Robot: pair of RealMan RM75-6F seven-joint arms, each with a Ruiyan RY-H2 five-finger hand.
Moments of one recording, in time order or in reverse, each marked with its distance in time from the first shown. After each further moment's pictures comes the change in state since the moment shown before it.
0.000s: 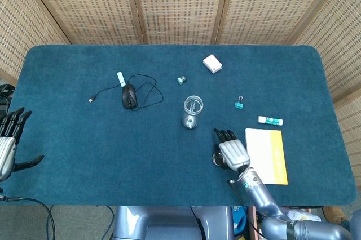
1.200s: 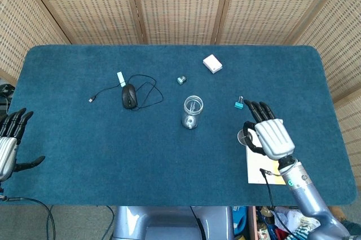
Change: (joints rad) left arm -0.007 0.001 0.005 -0.004 -0.004 -0.011 -0.003; right arm -0.070 0.490 0.059 -0.339 -0.259 0.193 0.265
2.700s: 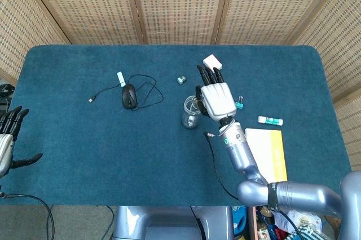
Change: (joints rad) left arm -0.014 0.012 -0.014 0.018 -0.050 -0.030 -0.049; right arm 0.481 -0.388 0.183 0.223 0.563 0.038 -0.437
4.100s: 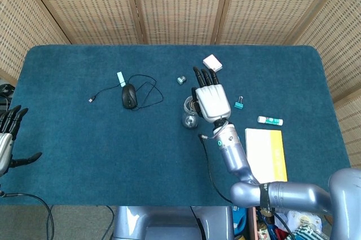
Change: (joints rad) left arm -0.007 0.002 -0.004 0.005 -0.015 -0.007 -0.005; right arm 0.033 -0.050 0.000 0.007 0.035 0.038 -0.080
